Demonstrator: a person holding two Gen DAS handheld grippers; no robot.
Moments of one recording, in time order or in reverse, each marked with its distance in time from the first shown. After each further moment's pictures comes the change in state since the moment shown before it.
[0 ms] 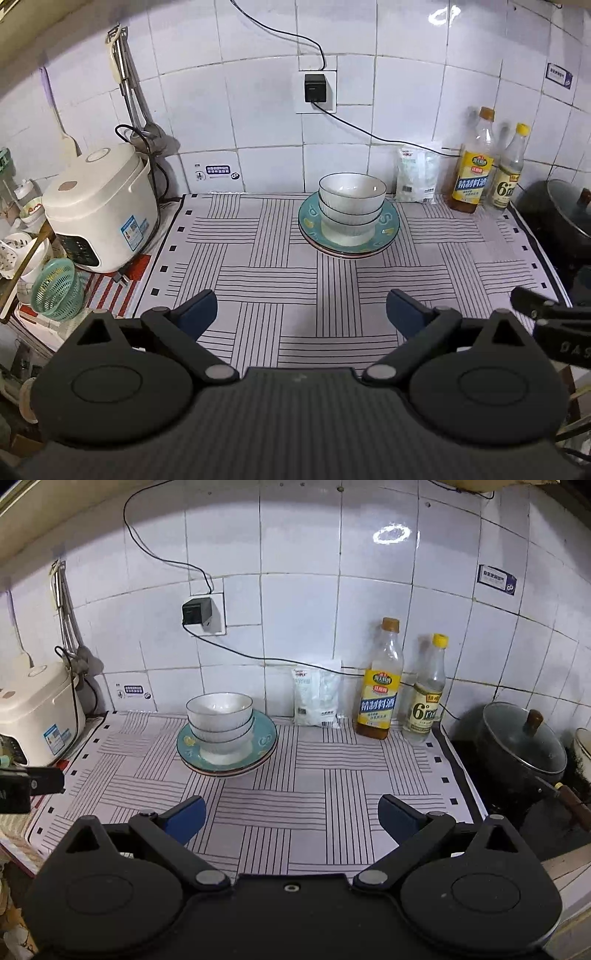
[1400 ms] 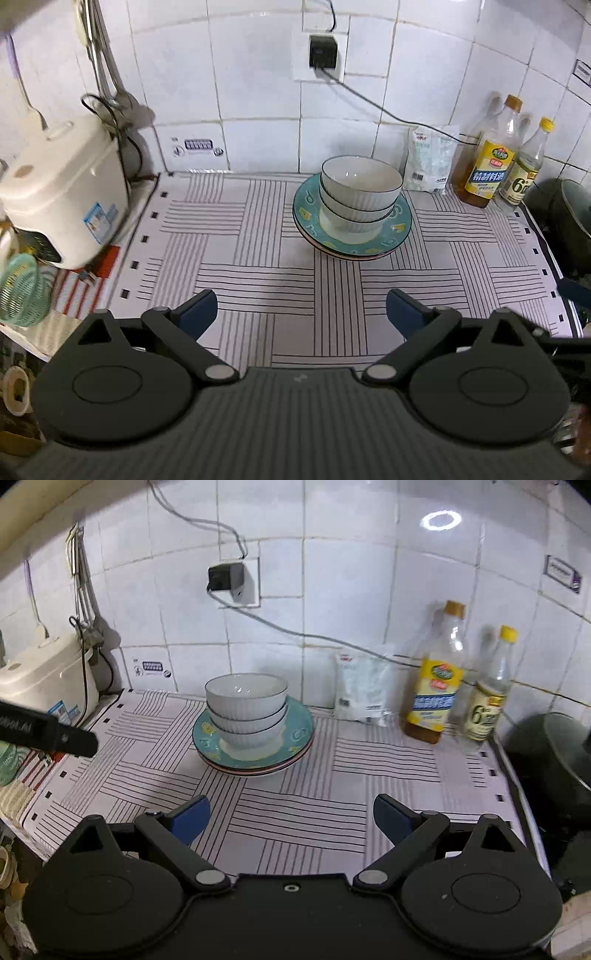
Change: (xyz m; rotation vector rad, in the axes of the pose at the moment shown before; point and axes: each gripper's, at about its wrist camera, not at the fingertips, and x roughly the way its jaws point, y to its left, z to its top) left arm 0.084 0.014 0.032 -0.028 0.105 -0.046; right arm 0.083 0.010 0.009 -0.071 0.023 0.107
